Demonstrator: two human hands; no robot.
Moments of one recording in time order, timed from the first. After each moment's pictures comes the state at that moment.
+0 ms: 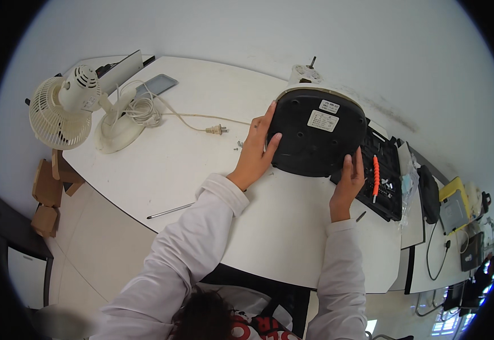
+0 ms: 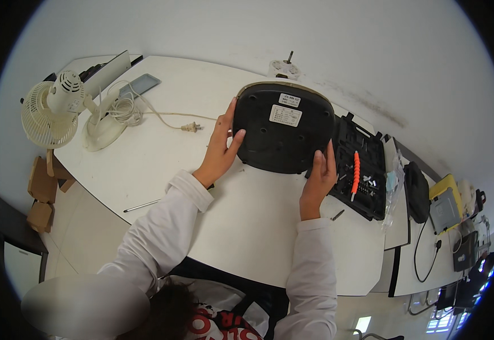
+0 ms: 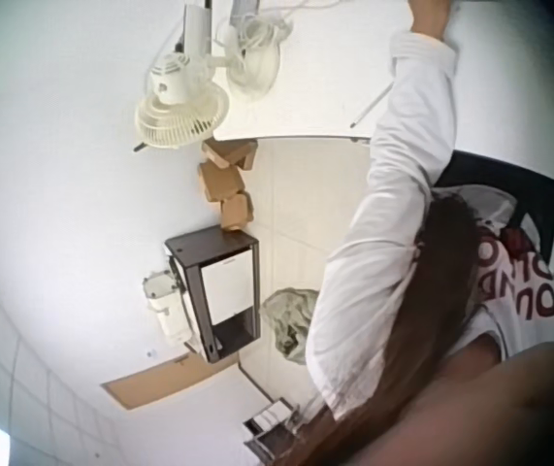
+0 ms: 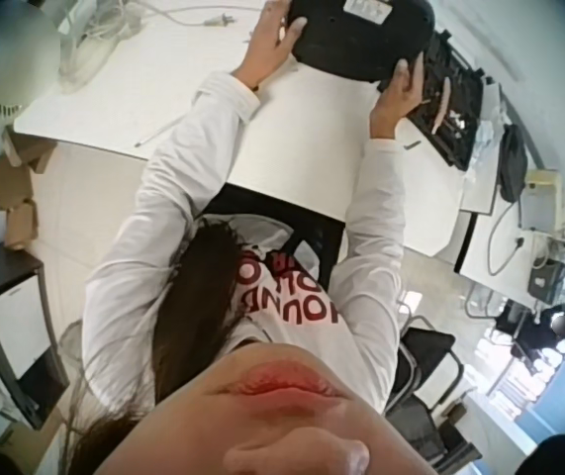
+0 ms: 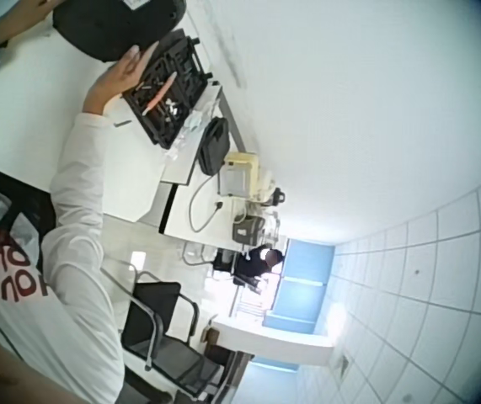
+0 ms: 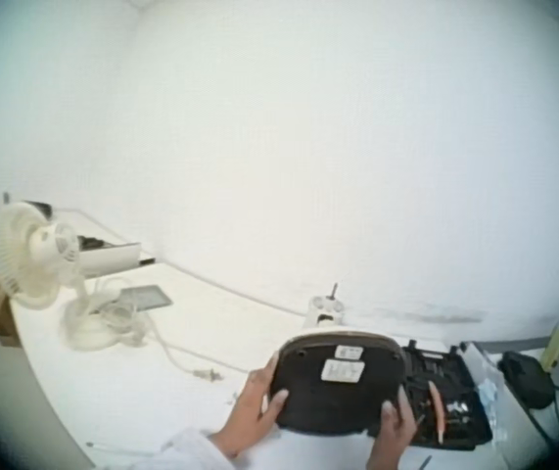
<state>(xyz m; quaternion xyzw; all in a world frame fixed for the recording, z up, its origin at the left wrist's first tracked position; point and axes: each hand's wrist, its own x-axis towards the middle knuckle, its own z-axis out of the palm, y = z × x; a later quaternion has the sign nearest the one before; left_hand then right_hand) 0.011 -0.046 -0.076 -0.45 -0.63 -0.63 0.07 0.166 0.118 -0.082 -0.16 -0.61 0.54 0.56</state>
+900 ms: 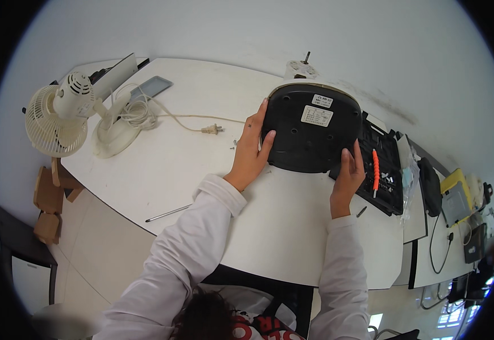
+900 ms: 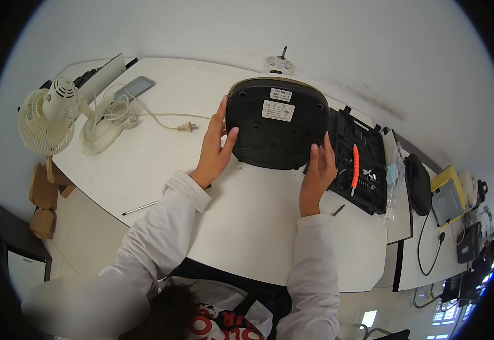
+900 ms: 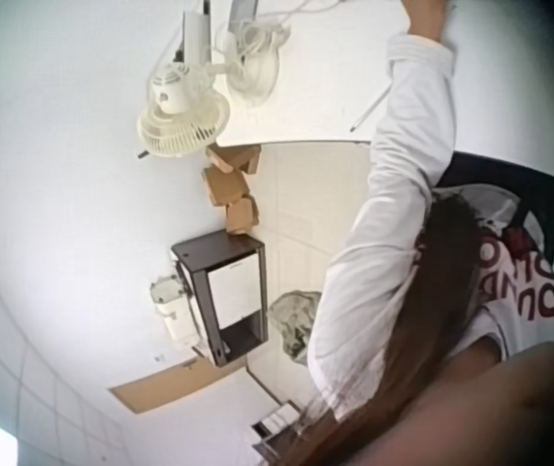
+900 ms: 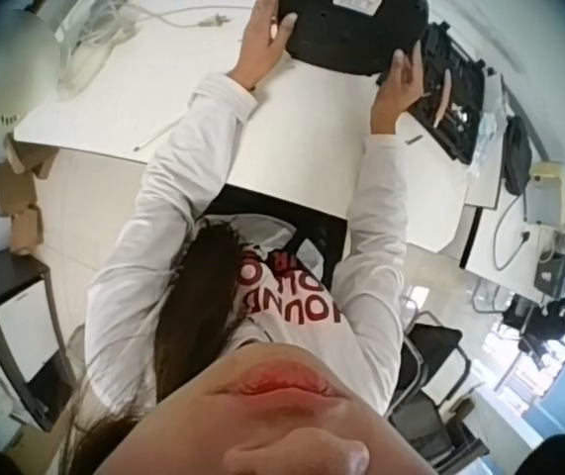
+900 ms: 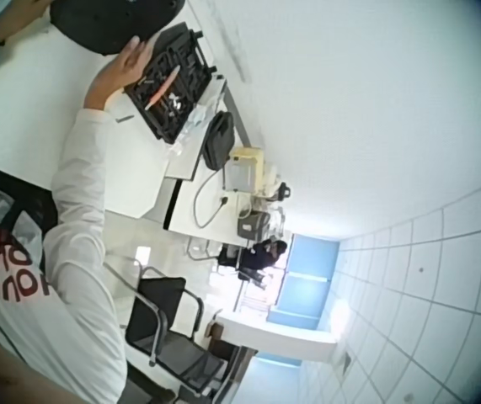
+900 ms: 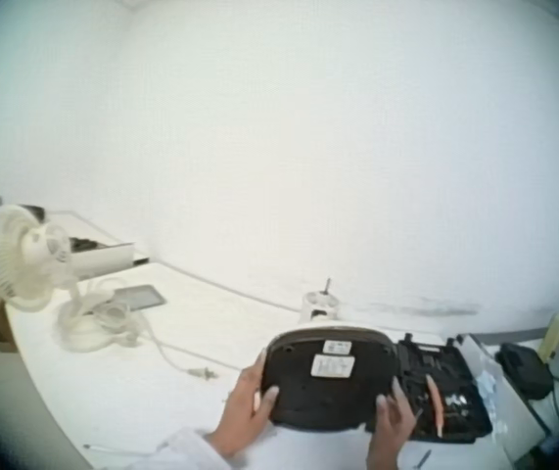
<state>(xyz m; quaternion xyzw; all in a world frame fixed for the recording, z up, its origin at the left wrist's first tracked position) 0.013 -0.043 -0.078 -0.44 -0.62 -0.64 0.12 0.164 0.125 -0.084 -0.17 -0.64 0.49 0.57</state>
